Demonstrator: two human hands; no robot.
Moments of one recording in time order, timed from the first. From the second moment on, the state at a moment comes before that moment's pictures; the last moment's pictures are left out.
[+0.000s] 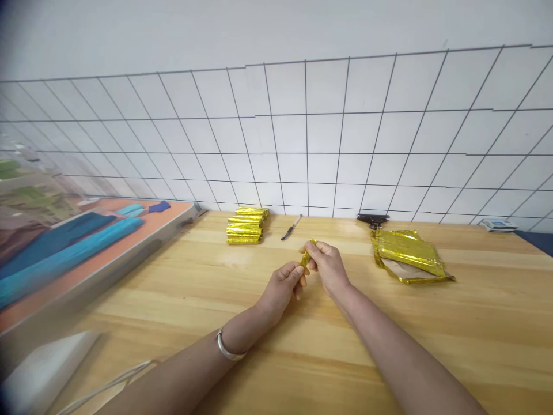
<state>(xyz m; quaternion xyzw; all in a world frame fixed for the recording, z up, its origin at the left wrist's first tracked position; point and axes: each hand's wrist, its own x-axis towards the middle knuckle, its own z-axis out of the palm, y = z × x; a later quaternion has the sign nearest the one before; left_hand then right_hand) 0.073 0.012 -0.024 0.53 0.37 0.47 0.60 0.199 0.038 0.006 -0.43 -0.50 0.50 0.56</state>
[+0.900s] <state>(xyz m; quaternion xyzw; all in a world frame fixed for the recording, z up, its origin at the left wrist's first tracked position) 0.074 0.007 -0.020 0.51 0.34 0.45 0.65 0.194 0.035 -0.002 -0.43 -0.46 0.49 0.61</state>
